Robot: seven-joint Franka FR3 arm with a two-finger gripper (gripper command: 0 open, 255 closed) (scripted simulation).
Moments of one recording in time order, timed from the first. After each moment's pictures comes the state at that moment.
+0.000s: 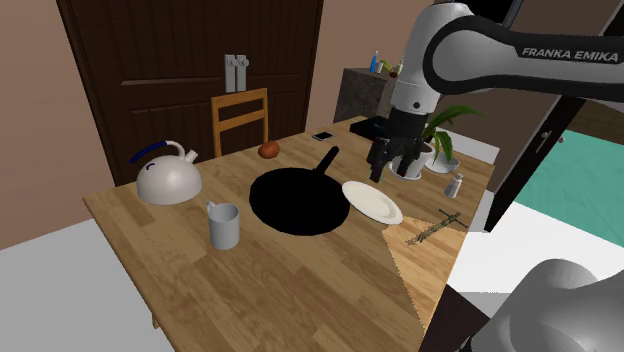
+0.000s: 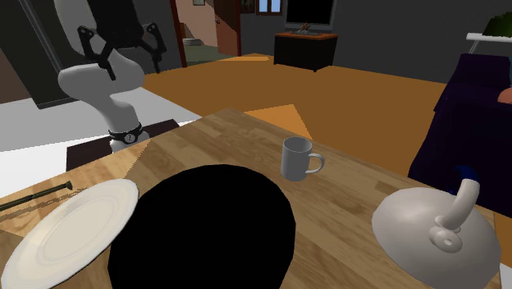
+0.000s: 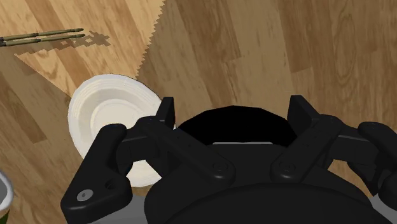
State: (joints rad) arm 0.04 -0.56 0.07 -2.24 0.07 1.64 0.20
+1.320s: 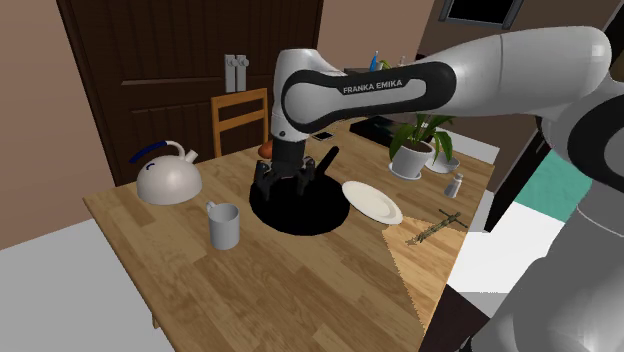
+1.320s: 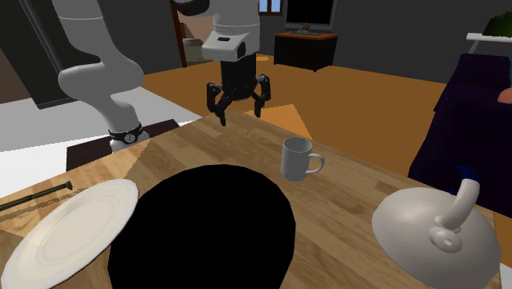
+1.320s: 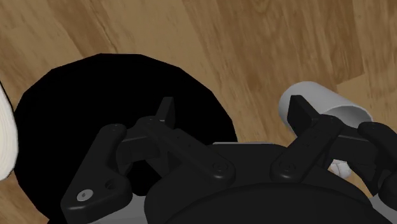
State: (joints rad) arm 0.13 0.11 0.28 -1.83 0.04 1.88 0.58
